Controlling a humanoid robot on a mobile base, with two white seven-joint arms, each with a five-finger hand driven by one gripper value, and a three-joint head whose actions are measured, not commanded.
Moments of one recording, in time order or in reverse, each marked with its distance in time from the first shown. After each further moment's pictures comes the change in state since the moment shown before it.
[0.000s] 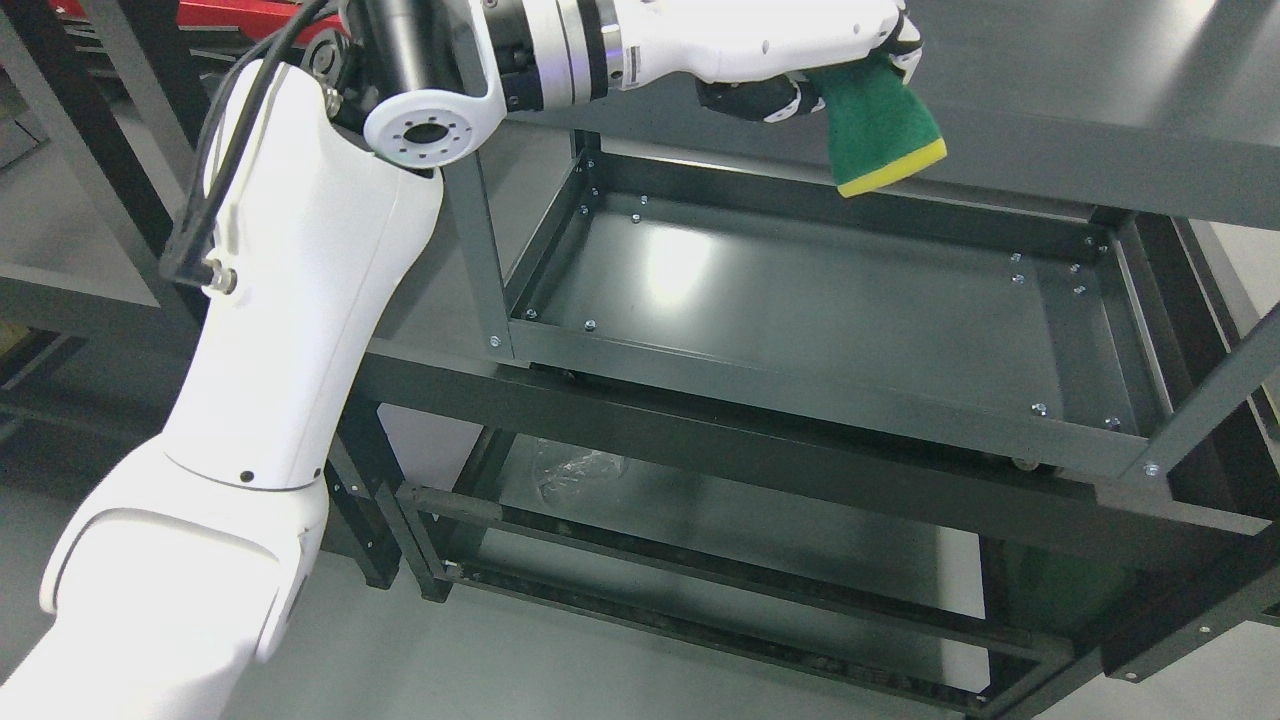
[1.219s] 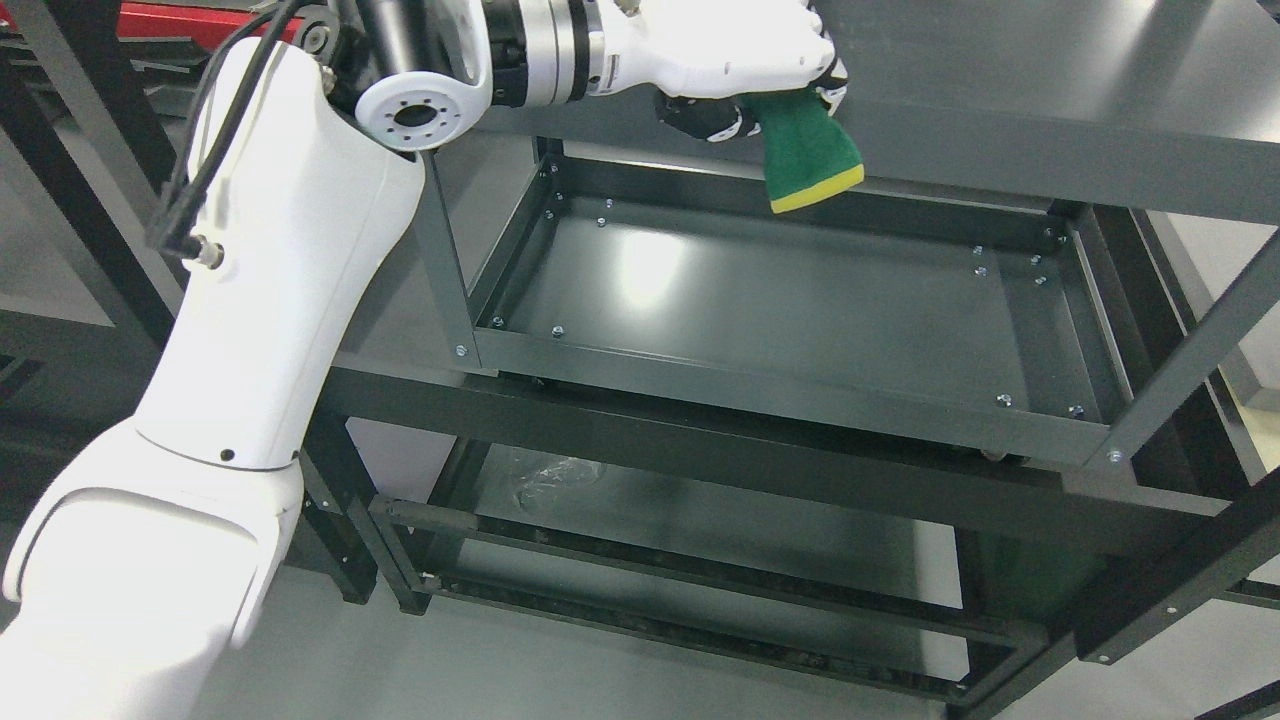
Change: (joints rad) left arm 0.006 0.053 0.008 0.056 0.007 0.000 -0.153; right arm 0.000 0.000 0.000 0.000 0.000 0.000 -0.002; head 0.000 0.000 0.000
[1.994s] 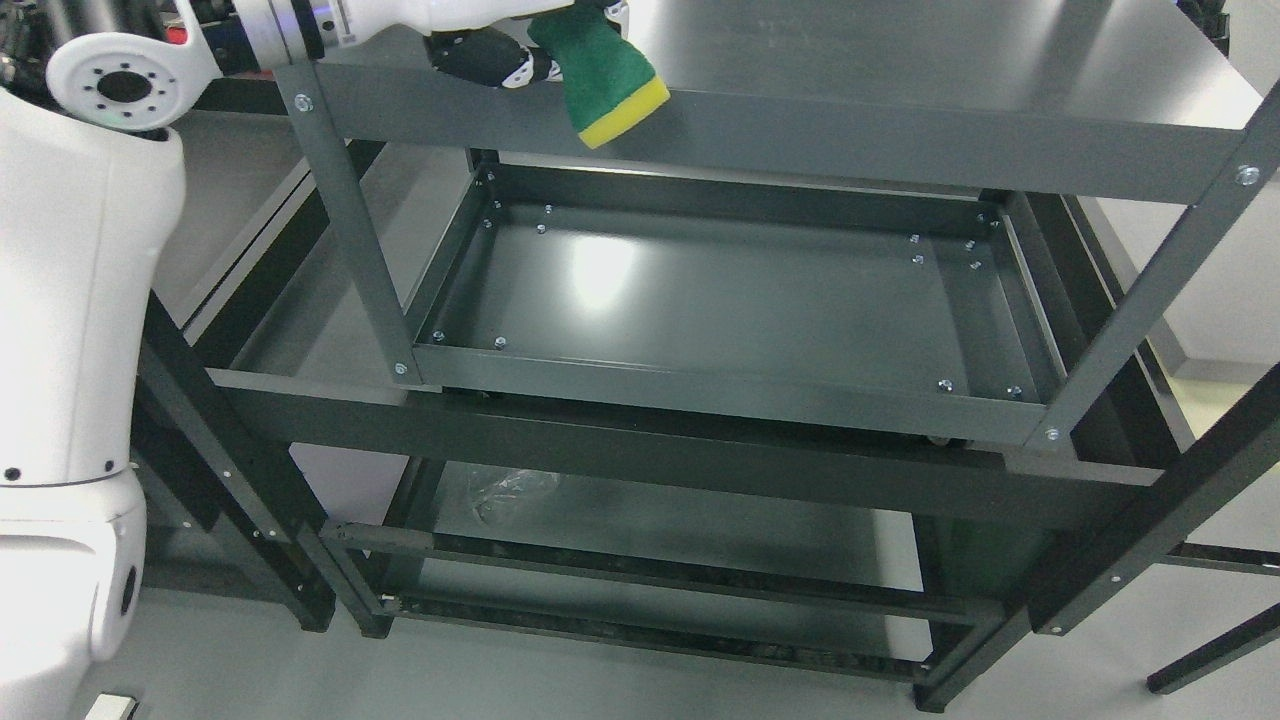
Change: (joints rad) left arm 0.051 0.230 0.141 -0.060 0.213 0.000 -0.059; right arm 0.000 0.000 0.000 0.000 0.000 0.000 0.003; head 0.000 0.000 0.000
